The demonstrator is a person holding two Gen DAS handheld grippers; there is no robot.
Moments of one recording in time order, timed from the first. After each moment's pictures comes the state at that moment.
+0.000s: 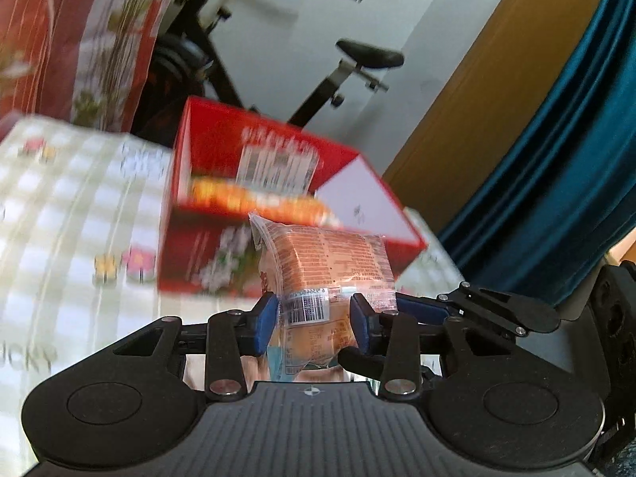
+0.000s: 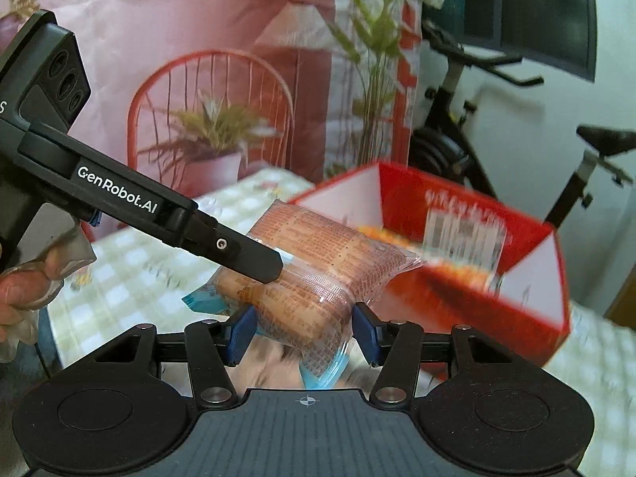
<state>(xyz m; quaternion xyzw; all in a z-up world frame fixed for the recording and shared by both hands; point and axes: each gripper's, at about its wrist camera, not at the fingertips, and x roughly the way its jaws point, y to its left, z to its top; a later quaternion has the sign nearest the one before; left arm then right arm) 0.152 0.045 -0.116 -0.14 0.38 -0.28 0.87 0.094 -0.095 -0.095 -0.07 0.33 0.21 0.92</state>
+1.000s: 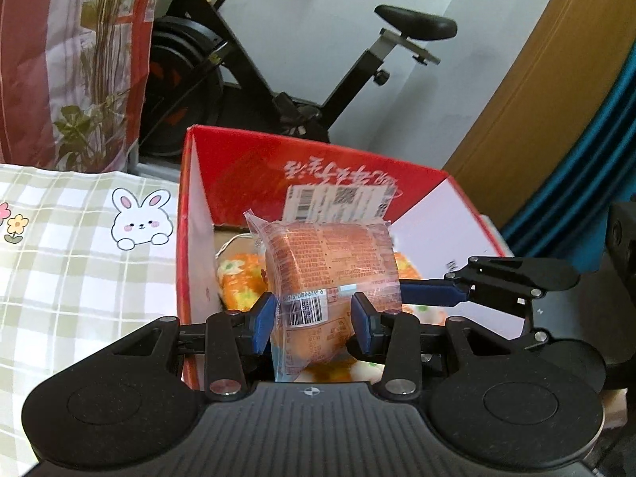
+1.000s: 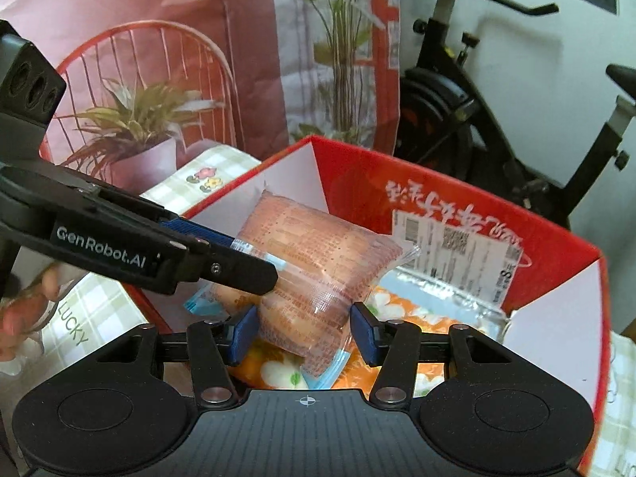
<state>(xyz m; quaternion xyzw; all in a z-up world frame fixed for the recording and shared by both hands) 0.313 0.018 -0.145 -0.08 0.43 -0.26 0.86 0.293 -0.135 -0.160 -0.02 0.44 0.22 0.87</state>
